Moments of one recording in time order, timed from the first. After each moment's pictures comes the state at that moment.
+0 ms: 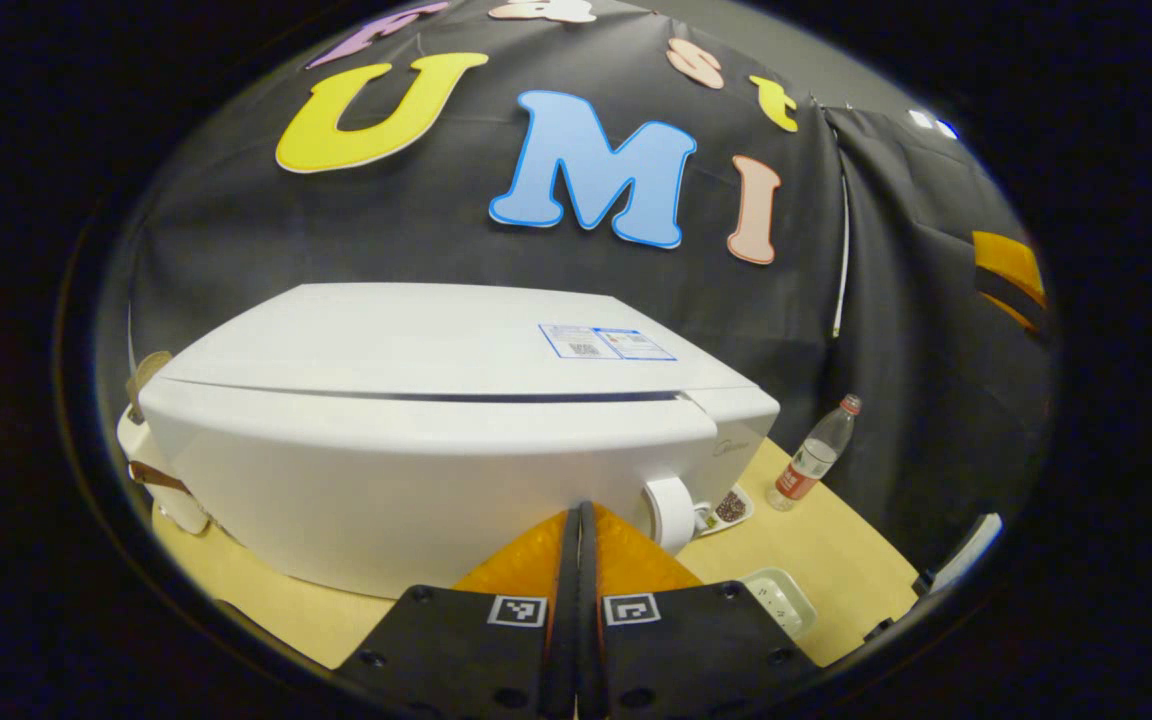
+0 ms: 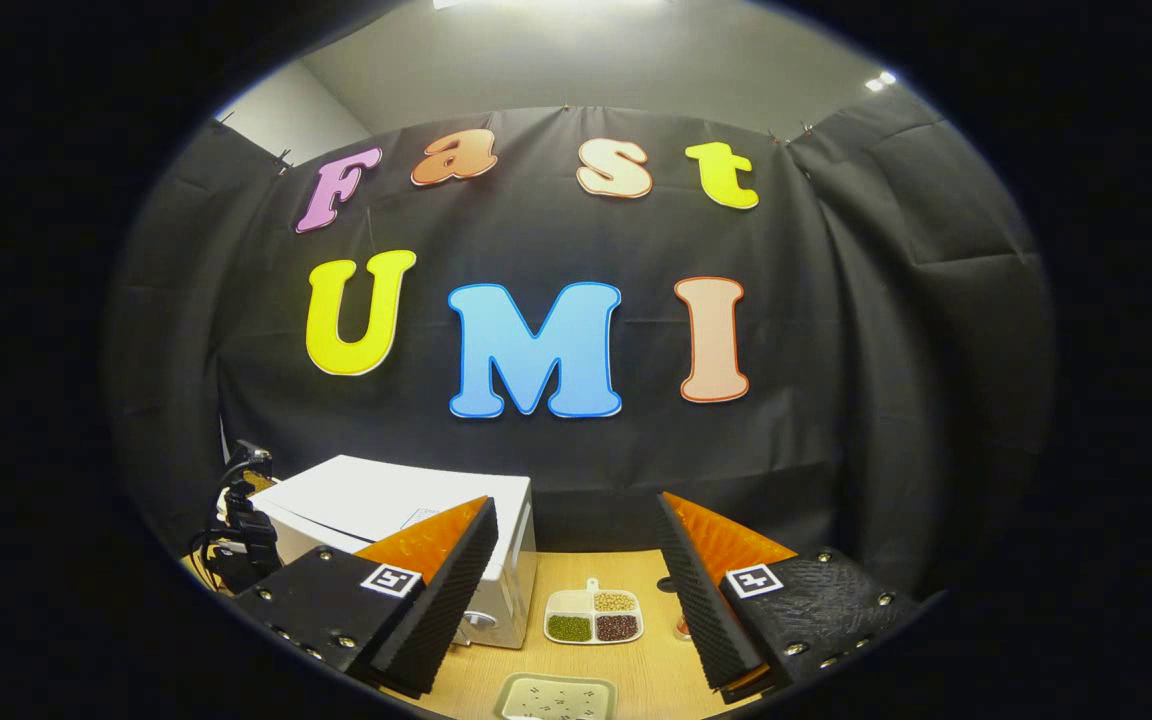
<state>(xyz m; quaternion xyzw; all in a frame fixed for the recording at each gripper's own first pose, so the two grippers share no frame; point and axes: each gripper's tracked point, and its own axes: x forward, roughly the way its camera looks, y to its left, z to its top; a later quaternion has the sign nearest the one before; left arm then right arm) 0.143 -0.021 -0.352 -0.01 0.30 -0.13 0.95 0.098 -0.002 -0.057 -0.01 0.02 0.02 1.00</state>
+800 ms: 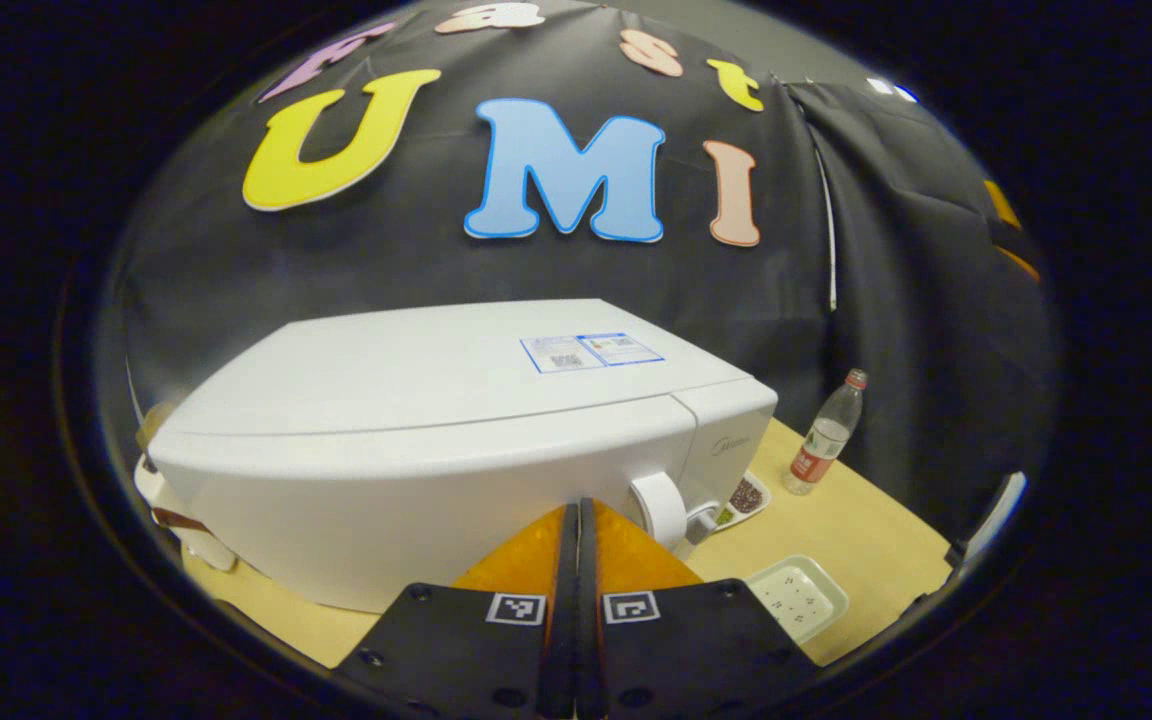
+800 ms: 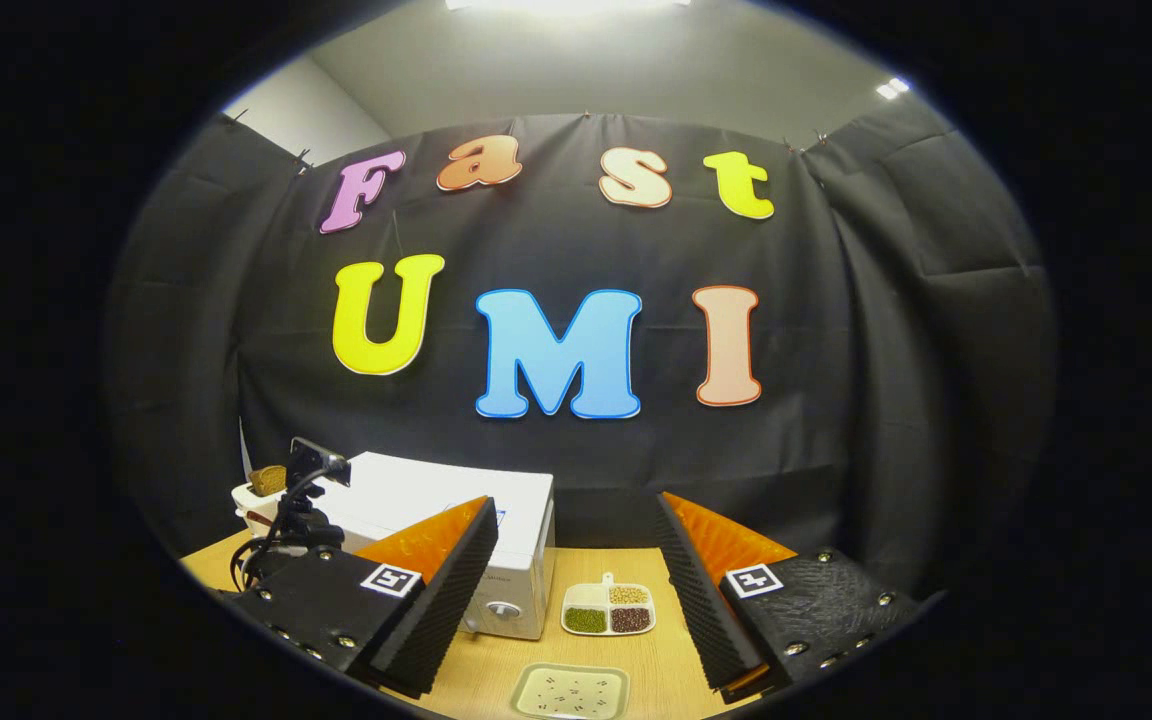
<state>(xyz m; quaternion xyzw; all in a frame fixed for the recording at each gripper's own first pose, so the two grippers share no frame) 0.149 -0.026 -0.332 0.07 0.27 -0.14 0.95 0.064 0.024 -0.052 -0.02 0.02 0.04 1.00</state>
